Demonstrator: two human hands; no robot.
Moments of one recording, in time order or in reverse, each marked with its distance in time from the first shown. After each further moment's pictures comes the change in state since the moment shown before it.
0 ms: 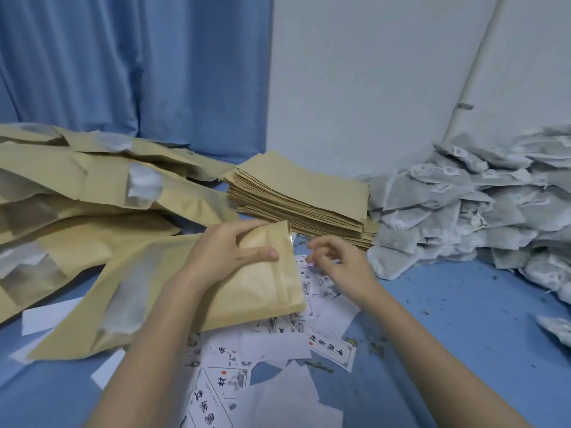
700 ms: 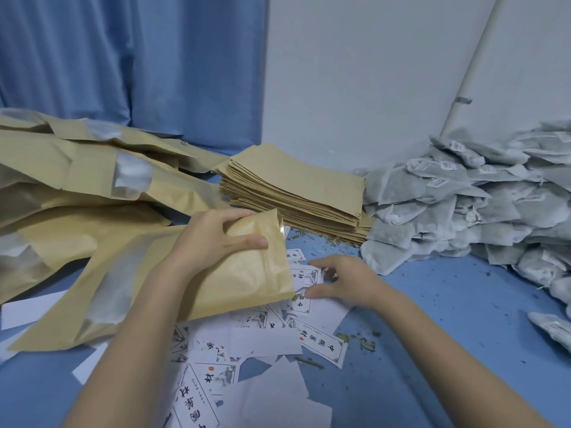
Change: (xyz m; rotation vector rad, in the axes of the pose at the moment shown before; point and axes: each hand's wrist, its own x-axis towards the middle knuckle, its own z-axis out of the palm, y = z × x) left_hand 0.006 -0.001 -0.004 -0.067 0.022 -0.031; right_hand 0.002 0.032 -0.019 -0.480 -0.315 0.039
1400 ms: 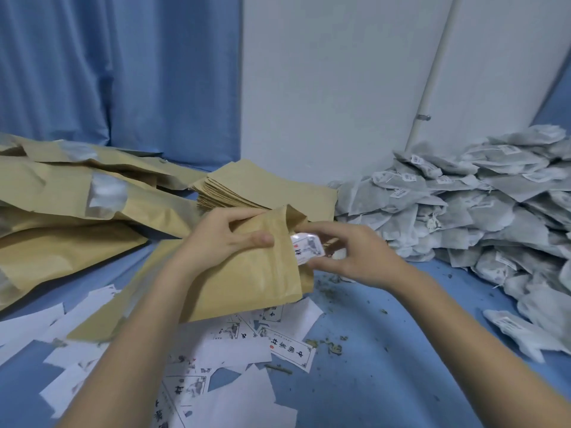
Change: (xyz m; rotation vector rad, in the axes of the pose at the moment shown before) left_hand 0.009 0.059 0.016 -0.233 -0.137 0.170; right_hand -0.051 -0.033 -0.086 0.084 0.229 -0.303
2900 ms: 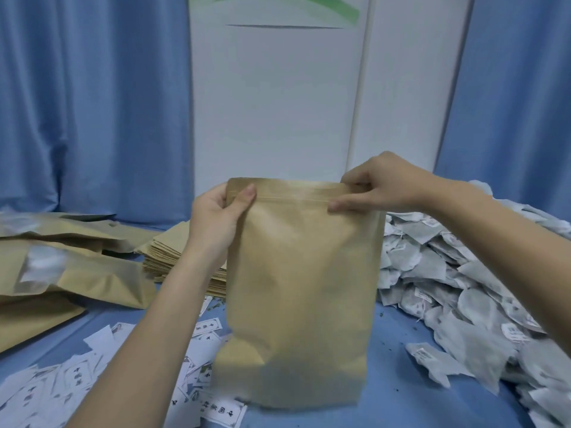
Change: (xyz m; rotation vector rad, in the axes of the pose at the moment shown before) left_hand 0.064 0.135 0.059 -0.627 0.397 0.143; right_hand -0.020 -0.045 -0.218 -0.553 0.076 0.028
